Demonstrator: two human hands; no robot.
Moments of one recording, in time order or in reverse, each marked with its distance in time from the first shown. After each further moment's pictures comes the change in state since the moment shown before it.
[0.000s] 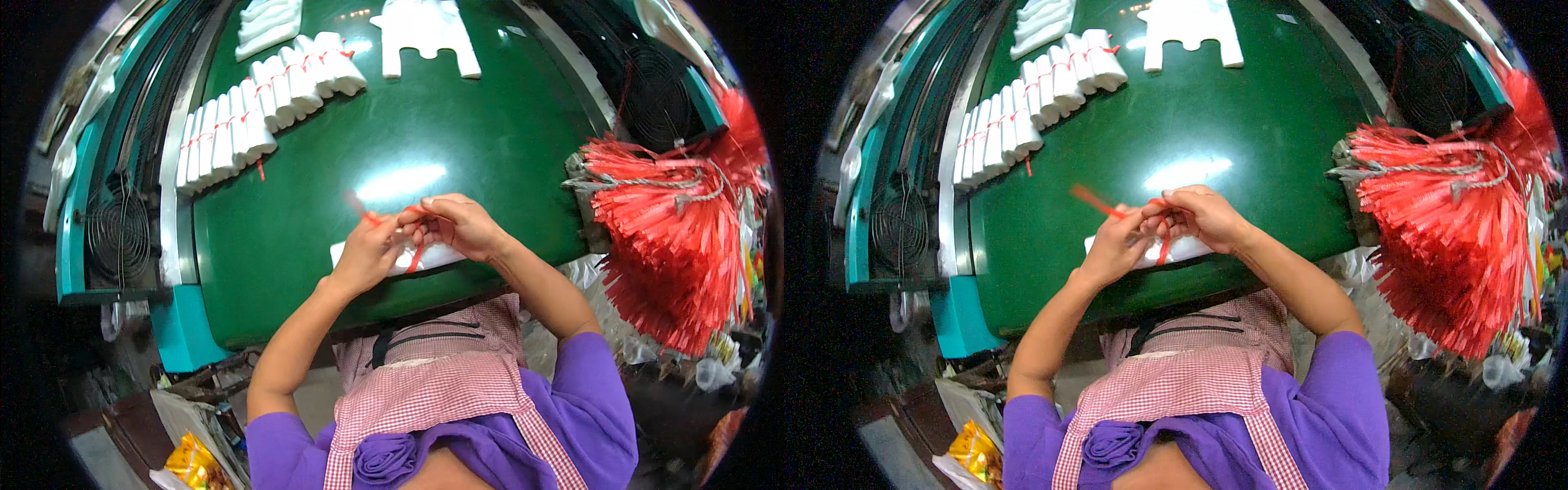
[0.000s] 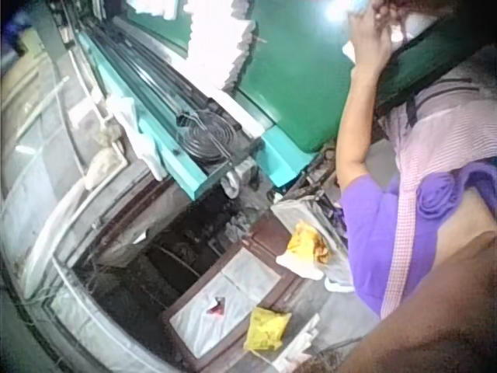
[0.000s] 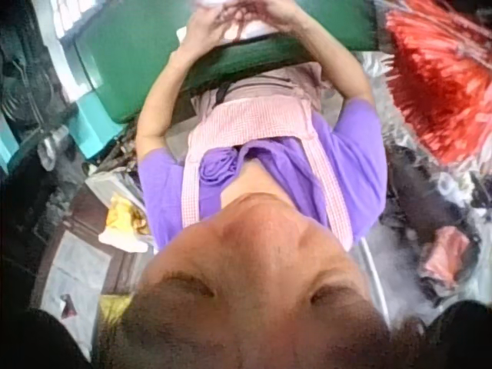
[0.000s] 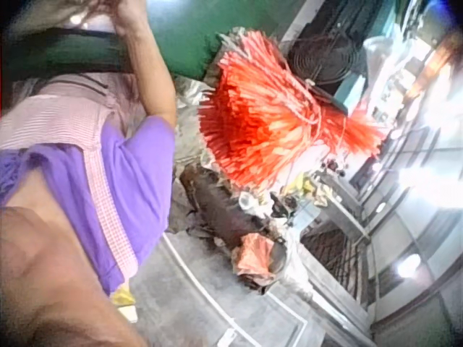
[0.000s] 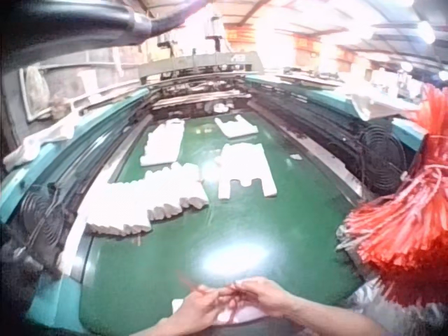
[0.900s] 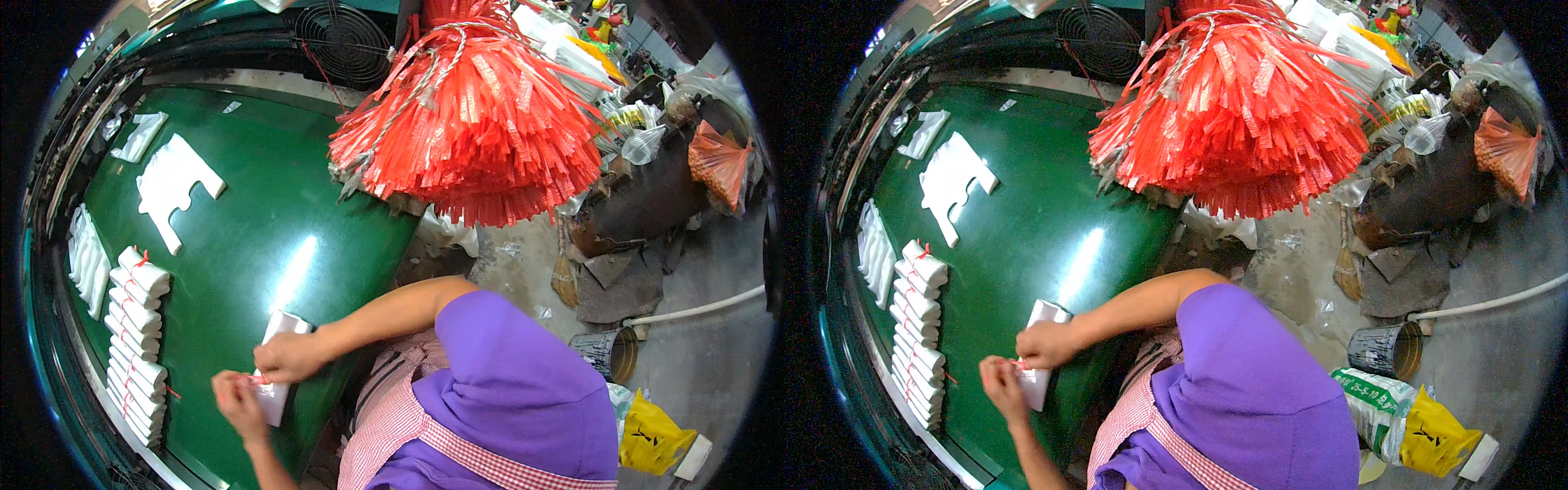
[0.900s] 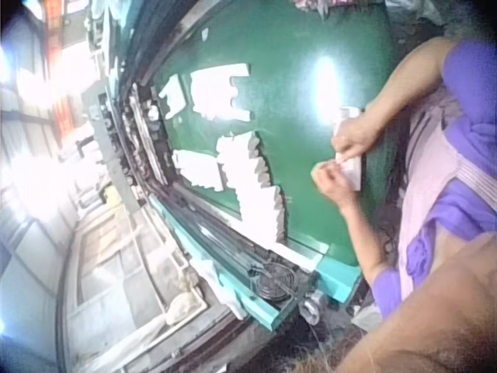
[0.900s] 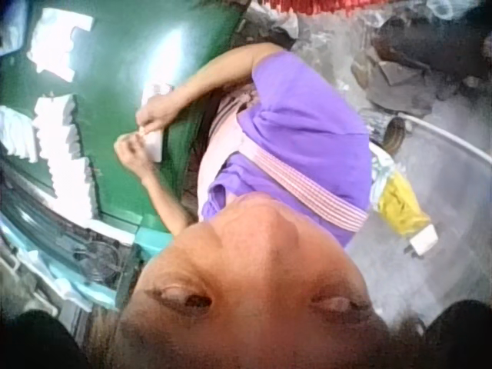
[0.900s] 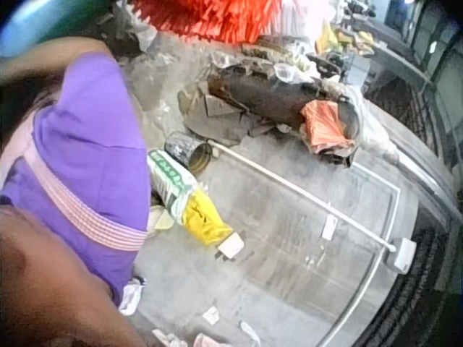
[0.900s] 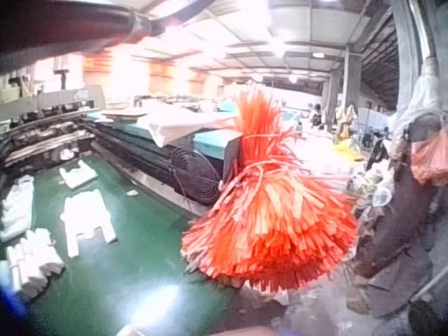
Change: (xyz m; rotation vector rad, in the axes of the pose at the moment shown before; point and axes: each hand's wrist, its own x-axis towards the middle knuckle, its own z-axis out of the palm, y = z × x) left_hand -0.003 -0.005 -0.034 0.117 0.075 0.029; right_hand 0.021 0.064 0.012 -1.176 0.017 -0.790
